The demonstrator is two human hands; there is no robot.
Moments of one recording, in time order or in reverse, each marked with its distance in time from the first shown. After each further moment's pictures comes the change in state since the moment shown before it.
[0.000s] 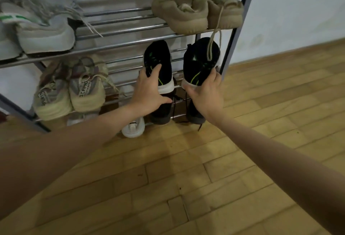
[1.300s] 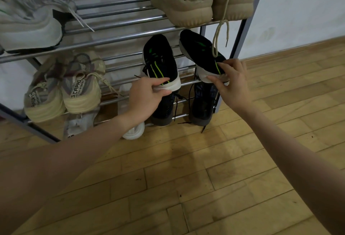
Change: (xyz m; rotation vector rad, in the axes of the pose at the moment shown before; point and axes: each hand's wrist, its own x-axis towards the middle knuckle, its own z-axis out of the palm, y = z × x) left_hand -0.003 -0.002 0.013 -0.268 0.114 -0.030; right_hand 0.048 0.070 -0.014 0.060 0.099 -0.395
